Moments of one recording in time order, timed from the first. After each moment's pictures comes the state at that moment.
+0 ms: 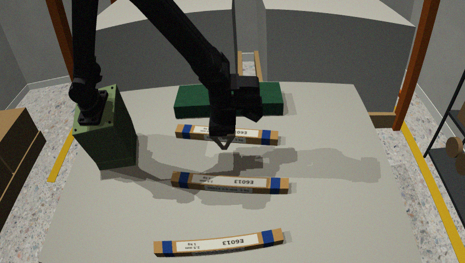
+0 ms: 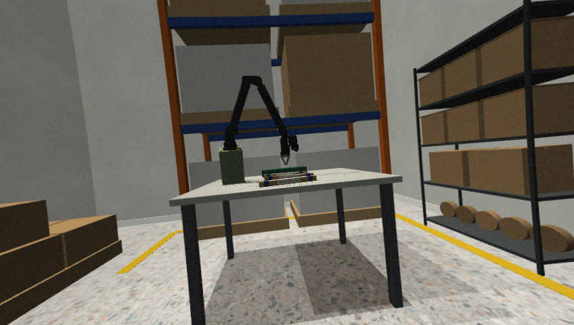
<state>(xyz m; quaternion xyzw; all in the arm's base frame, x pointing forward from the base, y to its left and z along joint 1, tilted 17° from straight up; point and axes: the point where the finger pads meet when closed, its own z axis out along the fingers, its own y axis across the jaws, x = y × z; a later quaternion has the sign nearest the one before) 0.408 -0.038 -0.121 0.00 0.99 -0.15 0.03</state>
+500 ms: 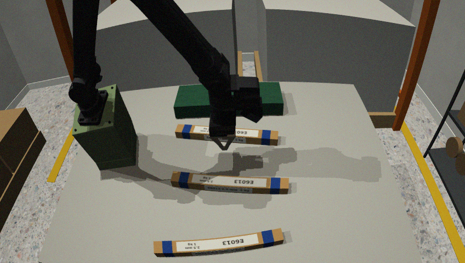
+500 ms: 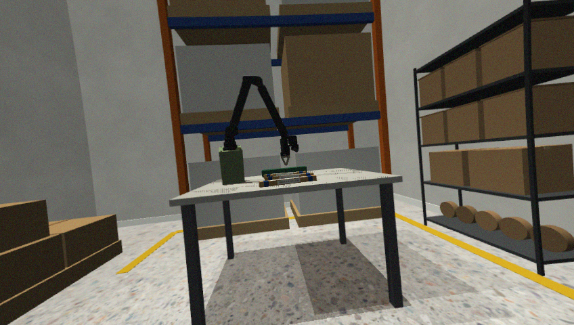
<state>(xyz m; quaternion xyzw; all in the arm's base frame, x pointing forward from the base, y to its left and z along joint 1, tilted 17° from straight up) 0.408 -0.038 -0.124 0.00 0.99 -0.15 0.03</state>
